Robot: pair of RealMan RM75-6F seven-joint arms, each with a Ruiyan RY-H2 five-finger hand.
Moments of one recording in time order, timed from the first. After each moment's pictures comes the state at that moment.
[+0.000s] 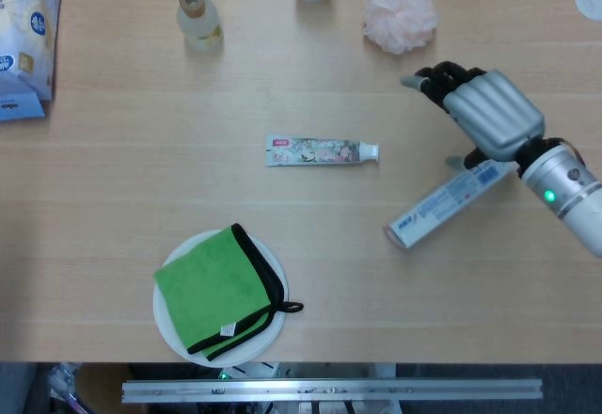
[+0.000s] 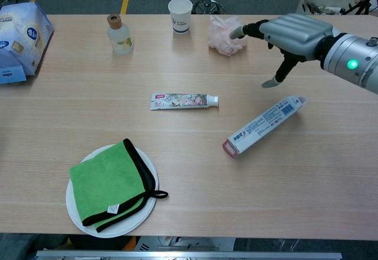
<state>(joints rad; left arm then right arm) -0.01 -1.19 -0.03 -1.53 1.44 1.47 -0.03 0.77 -1.26 0.08 -1.70 -1.16 0.89 -0.33</state>
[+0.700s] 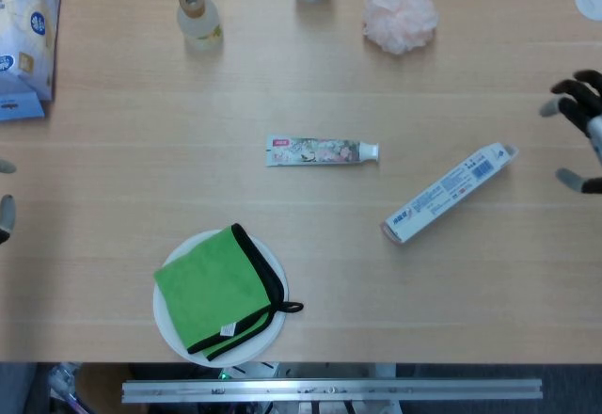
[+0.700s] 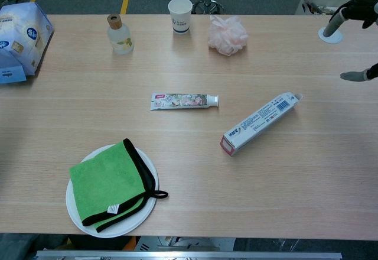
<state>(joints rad) -0.07 -1.25 -0.06 -1.53 1.50 1.49 -0.01 0.43 -1.06 -0.04 -1.81 -1.45 1.34 -0.27</state>
